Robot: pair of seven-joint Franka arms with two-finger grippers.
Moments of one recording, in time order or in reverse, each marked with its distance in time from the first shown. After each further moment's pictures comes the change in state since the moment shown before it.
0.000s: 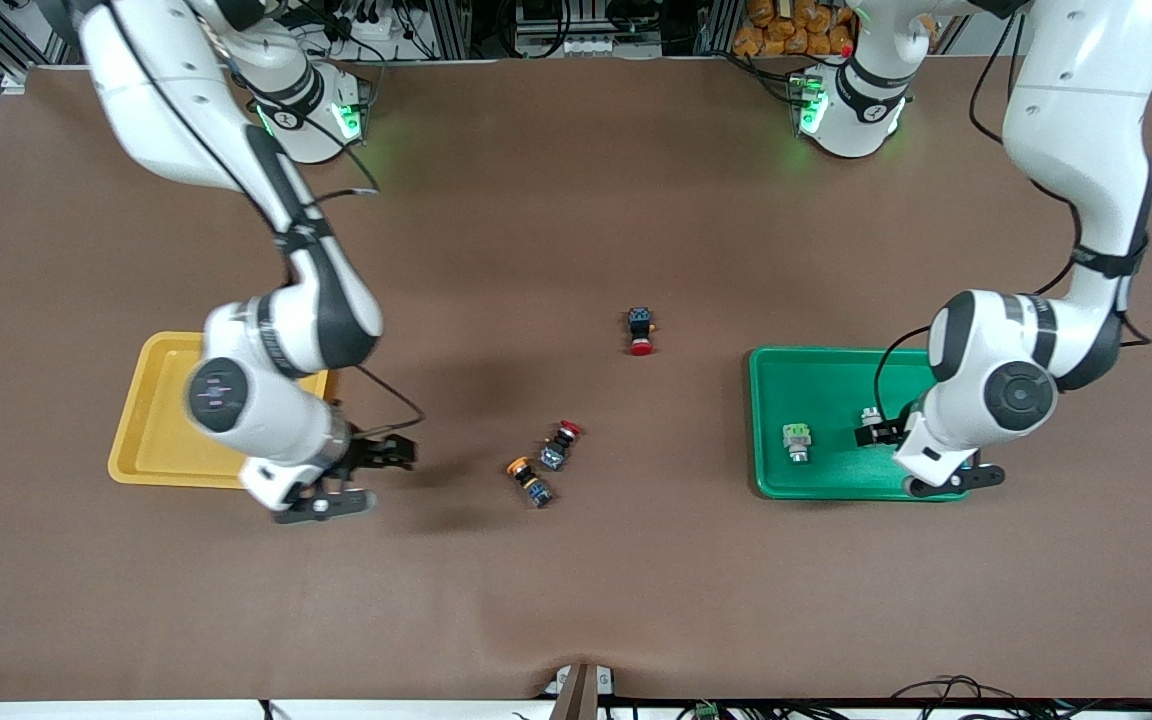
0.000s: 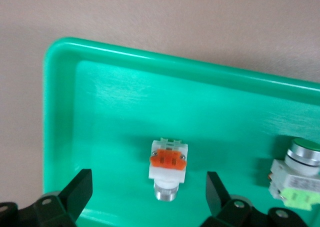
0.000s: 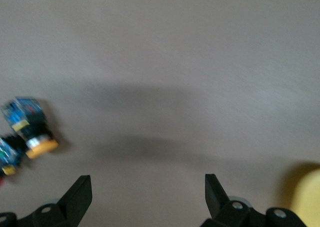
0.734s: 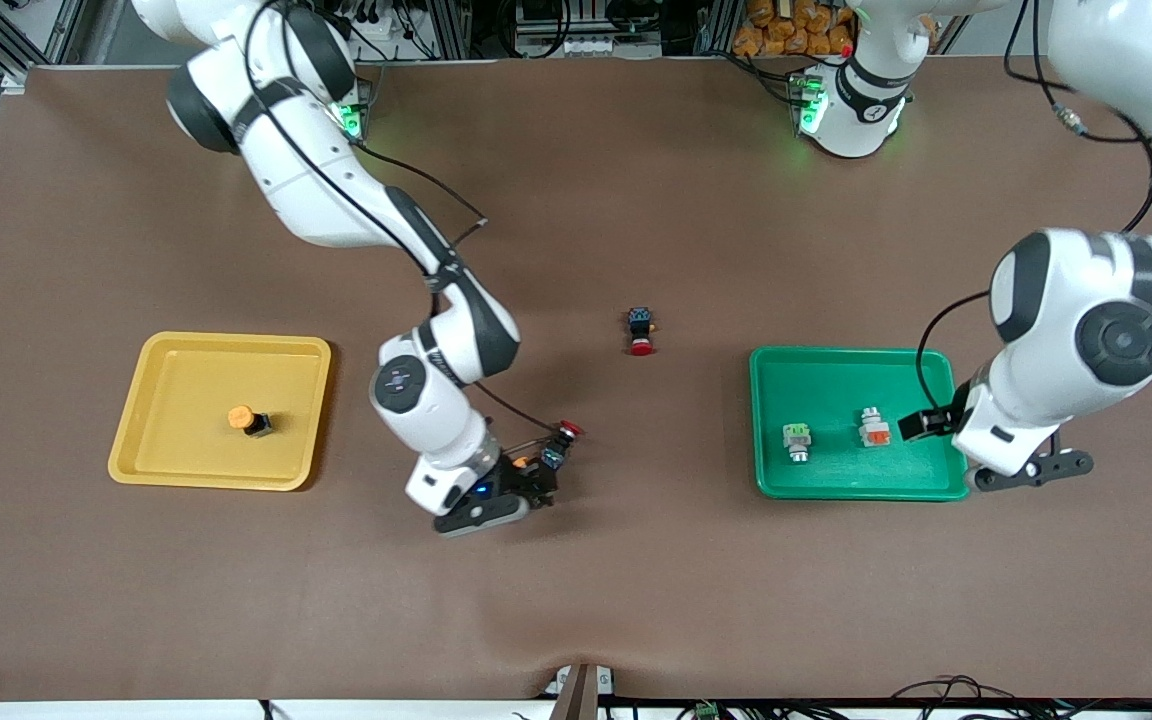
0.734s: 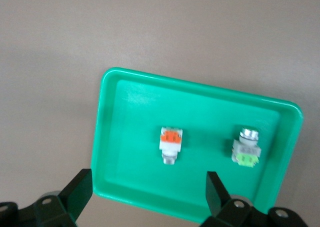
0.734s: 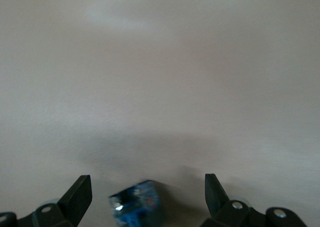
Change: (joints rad) left arm -0.002 -0.195 -0.030 0.077 0.000 -0.196 0.000; right arm 0.152 0.356 0.067 0.302 0.010 0.354 0.078
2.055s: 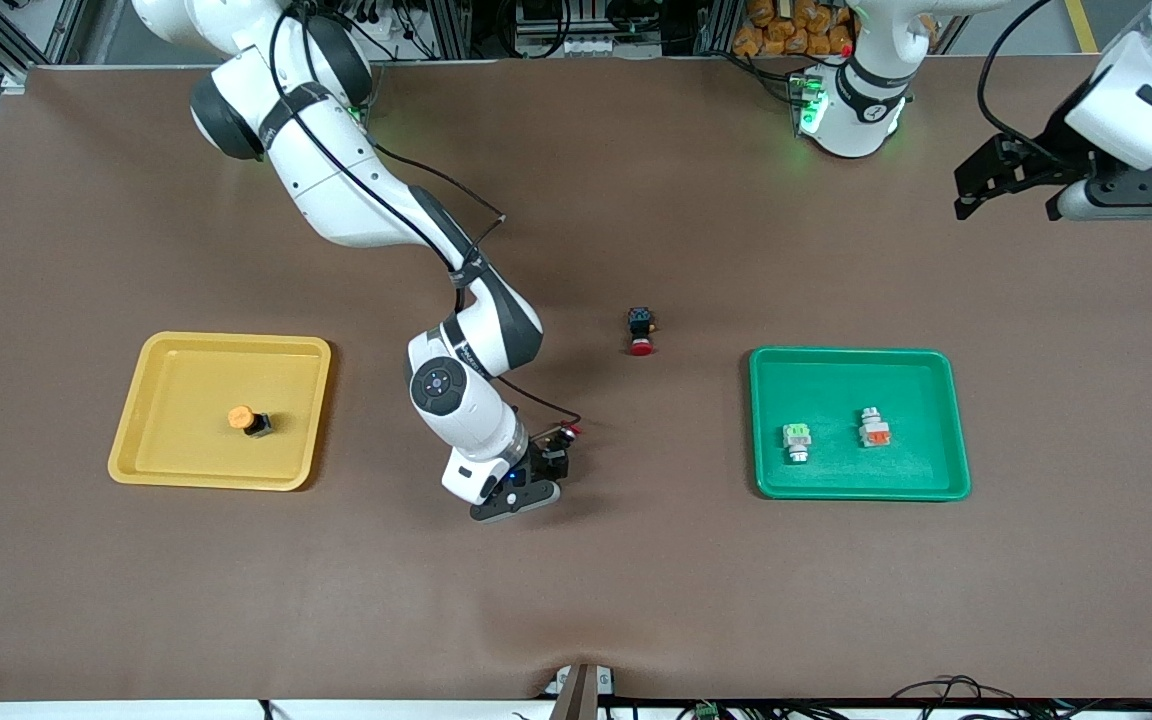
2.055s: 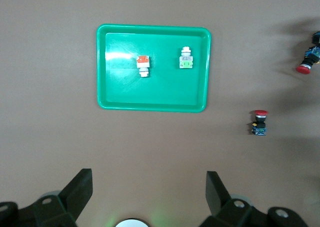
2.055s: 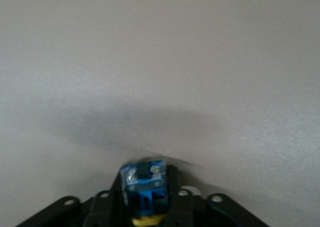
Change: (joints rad) left arm -0.019 -0.485 -0.002 -0.002 -0.199 -0.442 0.180; right arm 0.030 0.016 -0.015 0.034 -0.005 -0.139 -0.010
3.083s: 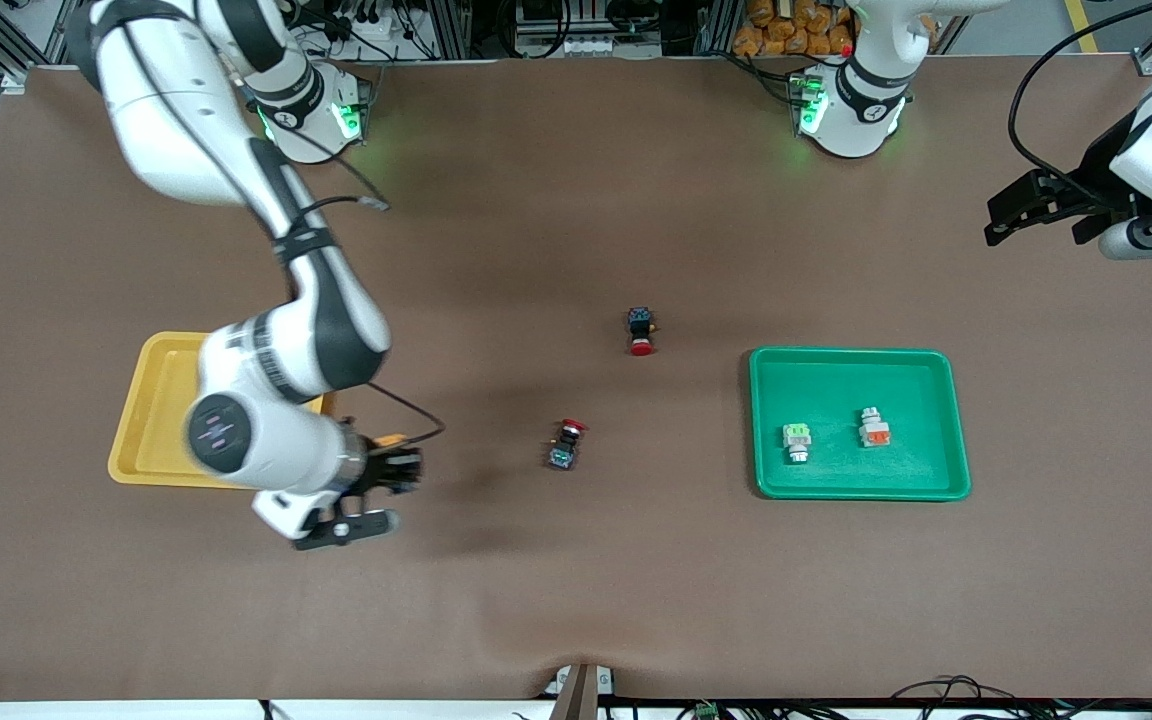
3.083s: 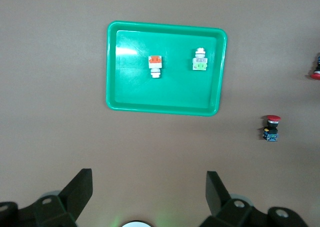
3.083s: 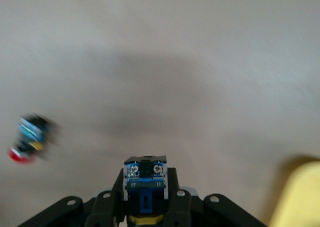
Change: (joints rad) left arm -0.005 0.033 0.069 -0.008 0.000 0.019 0.040; right arm -0.295 -0.270 -0.008 -0.005 0.000 -0.681 -0.148
